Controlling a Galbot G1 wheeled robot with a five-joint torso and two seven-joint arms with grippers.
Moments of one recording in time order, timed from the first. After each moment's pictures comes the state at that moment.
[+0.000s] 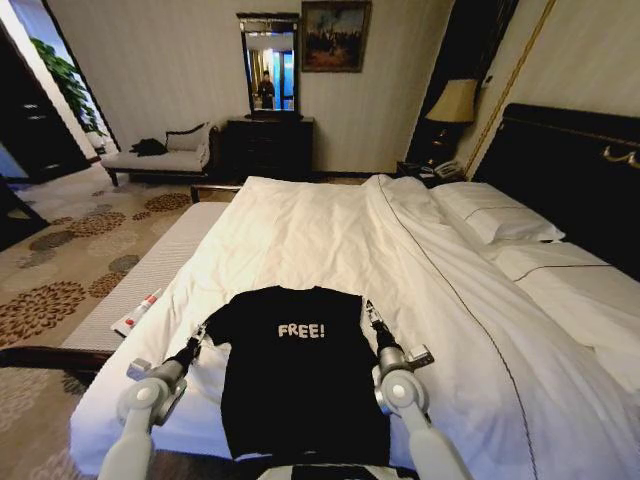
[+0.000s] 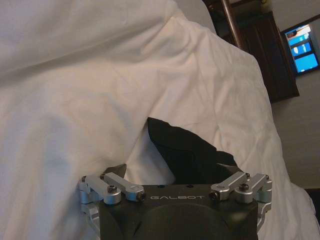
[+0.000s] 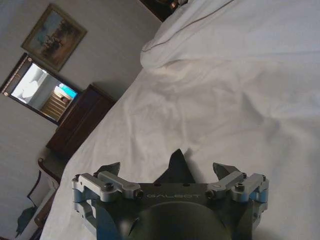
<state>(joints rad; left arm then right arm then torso) 1.33 -1.37 -0.85 -1.76 -1.48 0.44 -0.39 -1.35 1.37 0.34 1.94 1.09 0.06 0.47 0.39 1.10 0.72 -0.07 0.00</state>
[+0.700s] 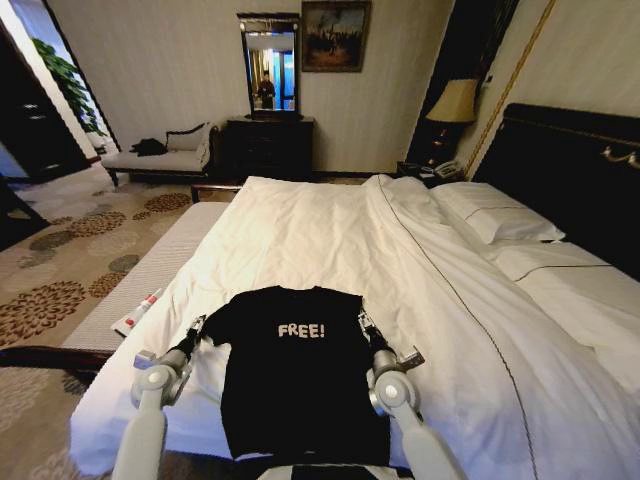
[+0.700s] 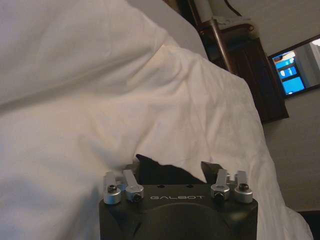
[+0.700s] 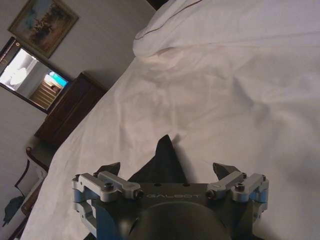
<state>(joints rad) 1.23 -1.37 -0.86 -1.67 -1.41 0.38 -0.33 -1.33 1.36 0.32 1.89 1.08 0.06 0.48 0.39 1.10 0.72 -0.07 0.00</state>
